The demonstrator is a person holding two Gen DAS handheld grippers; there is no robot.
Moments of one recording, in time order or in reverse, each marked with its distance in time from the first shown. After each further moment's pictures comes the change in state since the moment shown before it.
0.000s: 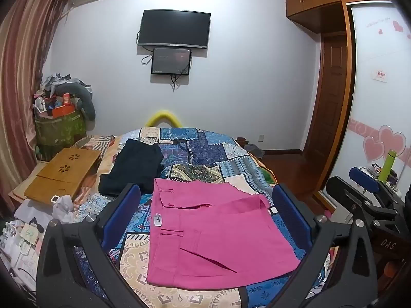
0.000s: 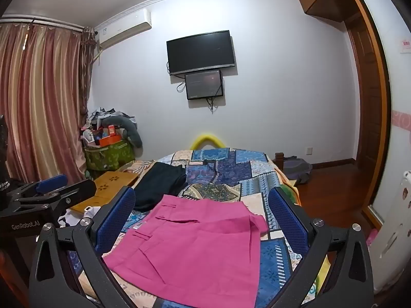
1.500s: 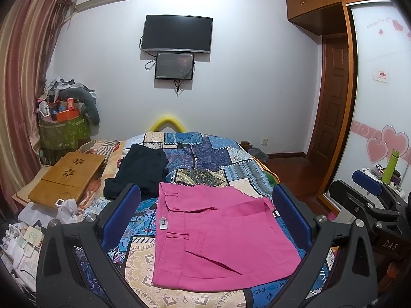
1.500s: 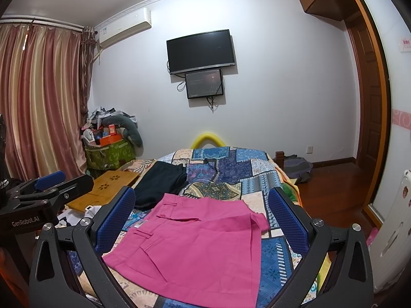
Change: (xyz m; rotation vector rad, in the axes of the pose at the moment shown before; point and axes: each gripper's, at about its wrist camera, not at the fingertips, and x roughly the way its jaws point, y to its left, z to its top) left arm -0.004 -0.001 0.004 0.003 -0.018 0.016; right arm 0.000 0.002 -0.002 0.001 0.007 0.001
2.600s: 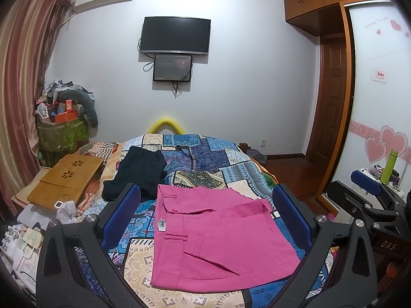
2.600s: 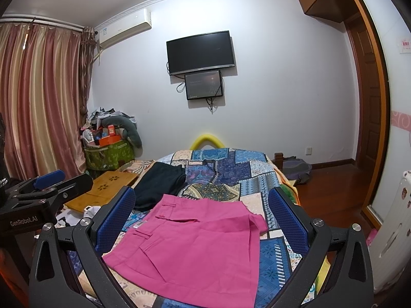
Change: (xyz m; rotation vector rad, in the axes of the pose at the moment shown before) left arm 0.002 -0.001 -0.003 0.007 -0.009 -0.007; right arm -0.002 -0.002 0.004 0.001 -0.002 -0.001
